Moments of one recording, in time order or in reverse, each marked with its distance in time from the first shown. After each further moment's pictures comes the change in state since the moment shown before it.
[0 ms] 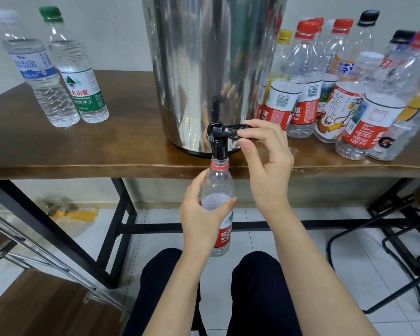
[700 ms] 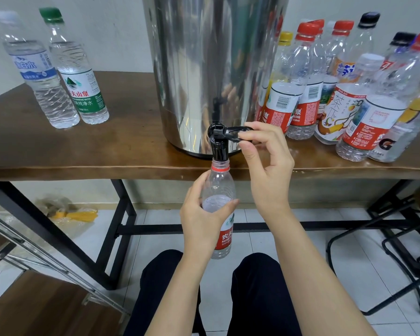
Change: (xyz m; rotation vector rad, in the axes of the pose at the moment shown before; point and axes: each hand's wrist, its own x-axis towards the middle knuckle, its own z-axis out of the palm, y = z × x) left_hand -0.001 0.002 0.000 -0.007 -0.012 -0.022; right_hand -0.002 -0.003 0.000 0.064 -0.023 0.053
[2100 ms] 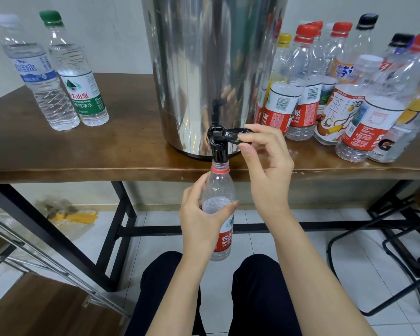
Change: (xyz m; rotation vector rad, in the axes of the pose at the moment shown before) left_hand 0.002 -0.005 -0.002 0.030 -0.002 0.038; right_hand 0.000 -0.003 -0.001 0.007 0.022 0.016
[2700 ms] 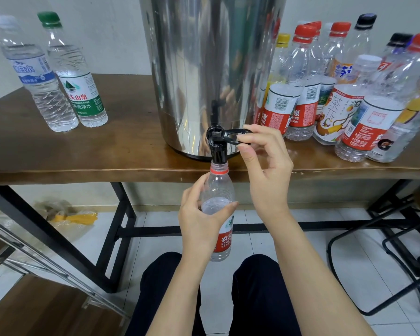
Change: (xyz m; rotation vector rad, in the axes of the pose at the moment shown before) left_hand 0.001 -0.001 0.001 -0.025 0.007 0.008; right_hand 0.000 0.001 0.000 0.006 0.000 -0.002
